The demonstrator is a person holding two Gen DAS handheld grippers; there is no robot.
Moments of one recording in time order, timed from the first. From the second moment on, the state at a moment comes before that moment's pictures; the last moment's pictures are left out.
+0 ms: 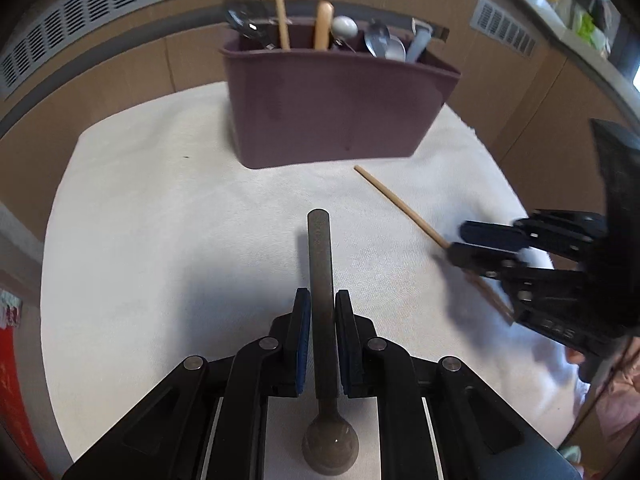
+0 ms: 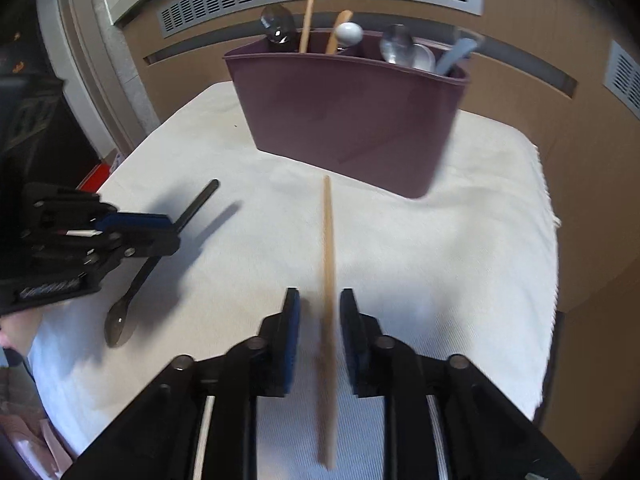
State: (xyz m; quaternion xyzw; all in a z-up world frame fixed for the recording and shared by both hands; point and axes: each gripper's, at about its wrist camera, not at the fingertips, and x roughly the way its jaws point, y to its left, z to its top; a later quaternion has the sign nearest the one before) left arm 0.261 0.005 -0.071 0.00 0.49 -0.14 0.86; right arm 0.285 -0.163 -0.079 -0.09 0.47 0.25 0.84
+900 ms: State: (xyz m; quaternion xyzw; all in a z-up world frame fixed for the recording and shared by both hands) left arm 0.211 0.031 -0.013 -0.08 0.39 -0.15 0.90; right arm 0.241 -0.181 -0.031 -0.05 0.42 0.23 0.88
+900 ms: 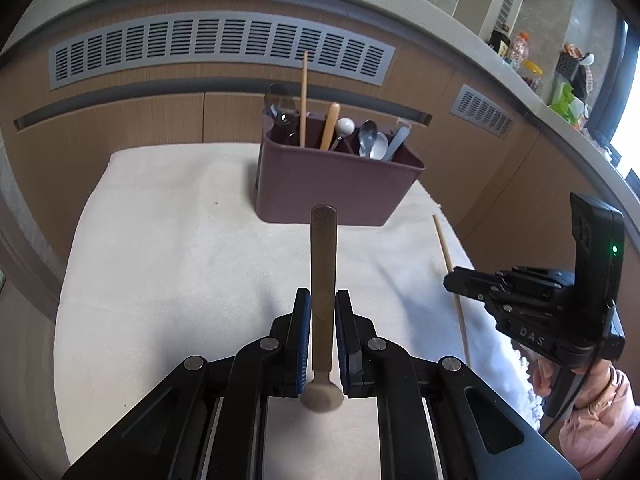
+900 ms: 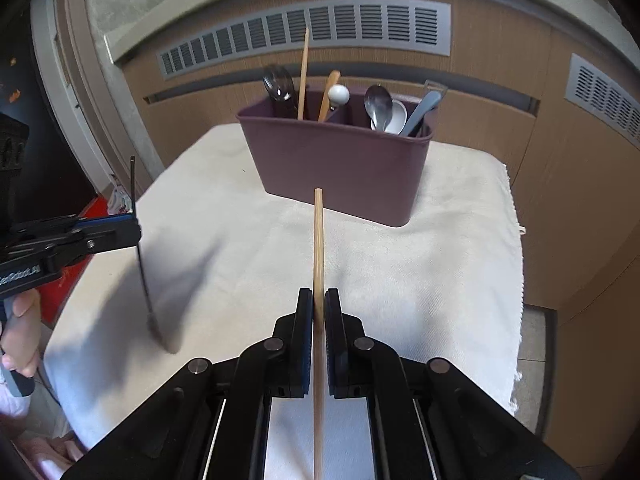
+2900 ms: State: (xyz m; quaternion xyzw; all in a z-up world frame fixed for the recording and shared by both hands) left arm 0.368 0.015 0.082 -0.03 0.29 -0.17 0.94; right arm 0.361 -0.175 0.106 -0.02 0.17 0.16 0.97
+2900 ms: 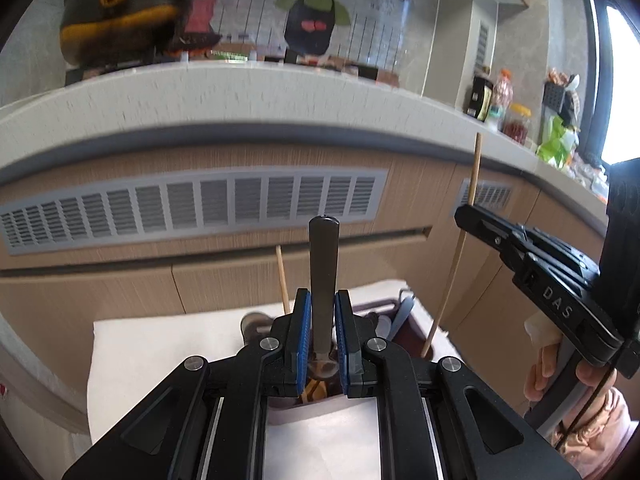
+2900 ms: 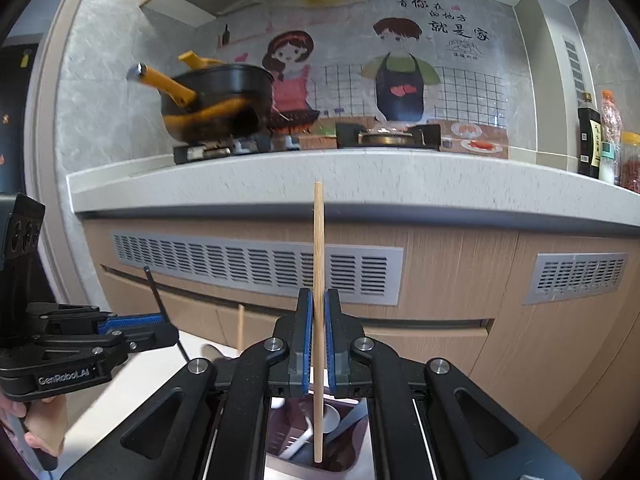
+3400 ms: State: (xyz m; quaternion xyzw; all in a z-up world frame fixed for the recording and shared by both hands) left arm 0.397 0.012 0.001 -0.06 0.38 -0.17 0.91; right arm 0.402 -0.183 0.018 0.02 0.28 0.17 0.95
